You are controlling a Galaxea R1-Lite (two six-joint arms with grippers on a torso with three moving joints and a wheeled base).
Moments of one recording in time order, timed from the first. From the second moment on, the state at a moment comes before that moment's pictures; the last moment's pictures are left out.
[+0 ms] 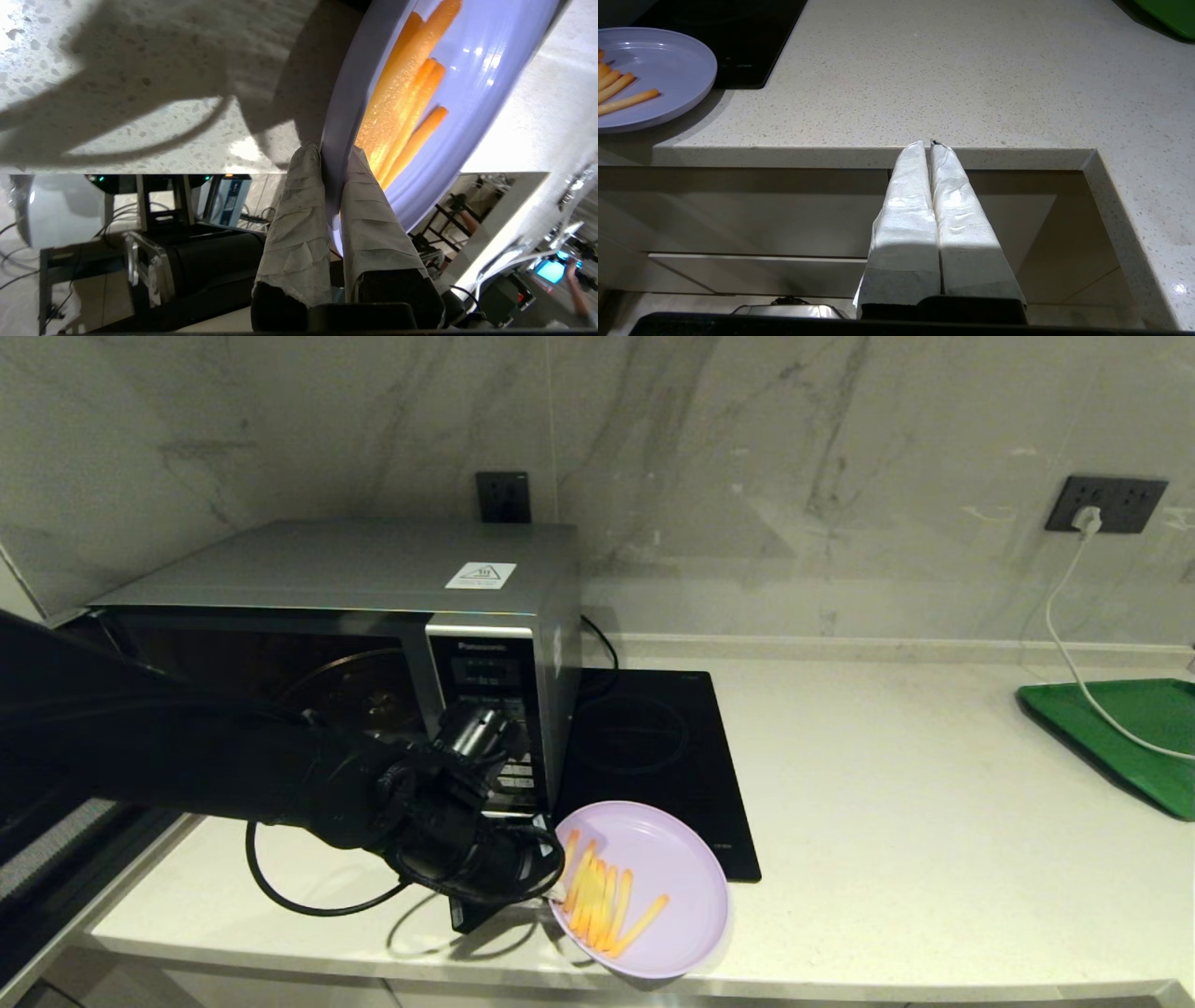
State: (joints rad) left arm -0.57 1.97 -1.15 0.22 -0.27 -0.95; right arm 0.00 0.00 -0.11 0.26 -0.03 0.08
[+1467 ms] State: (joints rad) left arm -0.59 2.09 -1.30 0.28 -0.27 -0.94; right arm 0.00 0.00 -0.11 0.26 -0.03 0.08
